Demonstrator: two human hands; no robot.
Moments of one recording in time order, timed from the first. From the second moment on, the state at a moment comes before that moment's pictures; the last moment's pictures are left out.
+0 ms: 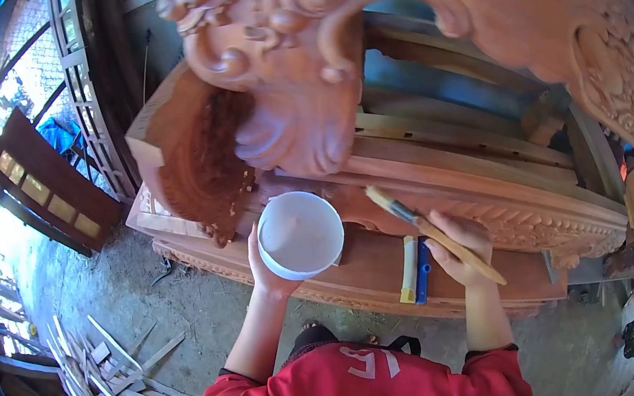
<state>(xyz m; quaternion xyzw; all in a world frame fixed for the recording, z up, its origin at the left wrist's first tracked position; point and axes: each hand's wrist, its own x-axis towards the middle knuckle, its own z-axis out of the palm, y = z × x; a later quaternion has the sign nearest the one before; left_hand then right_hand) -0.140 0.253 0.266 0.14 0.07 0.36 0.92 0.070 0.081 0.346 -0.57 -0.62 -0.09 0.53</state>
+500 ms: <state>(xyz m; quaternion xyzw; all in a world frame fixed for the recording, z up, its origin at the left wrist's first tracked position) -0.201 0.320 0.280 0.16 0.01 0.25 0.96 -0.002 0.163 0.551 -0.46 -0.72 -0.37 0.36</state>
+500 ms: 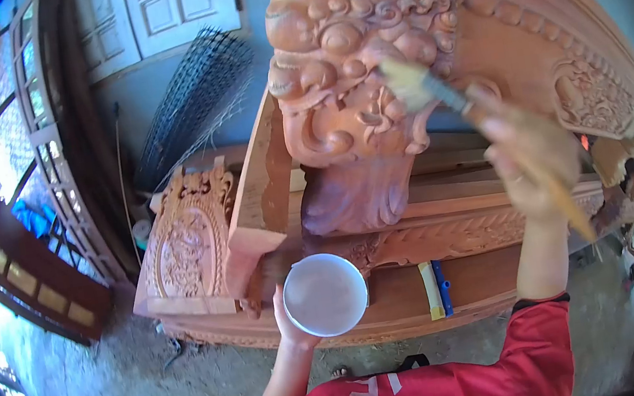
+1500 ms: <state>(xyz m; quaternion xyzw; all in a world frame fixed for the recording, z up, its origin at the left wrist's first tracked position) -0.208 0.351 0.251 0.11 0.04 0.21 0.97 -0.068 0.252 0.538 -0.39 -0.68 -0.58 0.22</state>
